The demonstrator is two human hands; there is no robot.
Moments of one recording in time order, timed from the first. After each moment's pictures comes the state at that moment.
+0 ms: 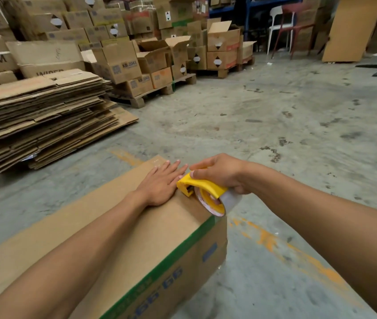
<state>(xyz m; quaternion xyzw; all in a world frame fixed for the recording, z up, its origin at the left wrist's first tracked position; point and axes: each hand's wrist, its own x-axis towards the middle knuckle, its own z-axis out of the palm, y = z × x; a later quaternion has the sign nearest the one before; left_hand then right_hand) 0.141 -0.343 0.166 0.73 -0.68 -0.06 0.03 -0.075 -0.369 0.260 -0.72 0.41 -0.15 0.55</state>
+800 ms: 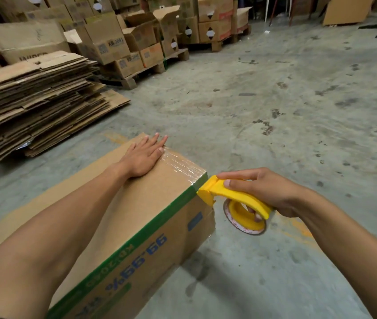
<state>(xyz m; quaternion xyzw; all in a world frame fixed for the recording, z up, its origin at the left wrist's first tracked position) 0.141 -0.347 0.168 0.76 -0.64 -0.06 0.01 -0.209 -0.349 0.190 -0.63 0.39 -0.15 0.65</state>
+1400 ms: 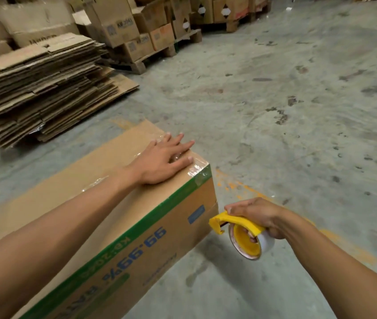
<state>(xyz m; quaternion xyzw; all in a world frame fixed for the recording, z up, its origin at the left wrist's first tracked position) 0.071 -0.315 0.180 0.71 -0.70 -0.10 0.04 -0.194 -0.361 0.079 -0.53 0.48 -0.04 0.70</state>
